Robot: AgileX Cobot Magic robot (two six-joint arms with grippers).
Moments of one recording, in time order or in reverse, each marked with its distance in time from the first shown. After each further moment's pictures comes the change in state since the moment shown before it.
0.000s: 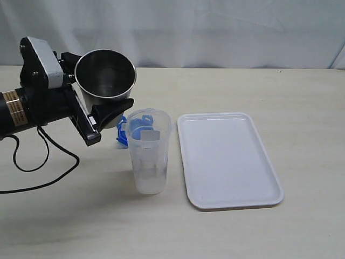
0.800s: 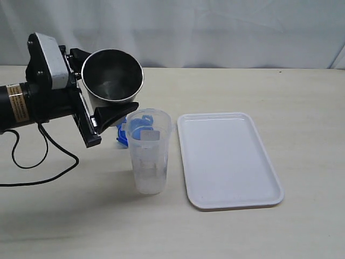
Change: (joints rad) left arm 0.000 0.000 -0.054 0.131 0.004 -0.017; right arm 0.000 0.000 0.000 0.000 0.000 0.000
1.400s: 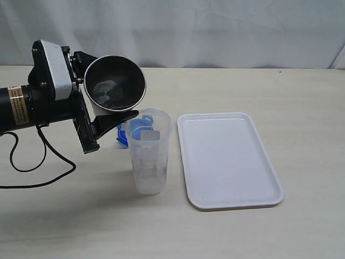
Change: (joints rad) left arm 0.000 0.000 0.000 0.046 0.004 0.093; right arm 0.000 0.000 0.000 0.000 0.000 0.000
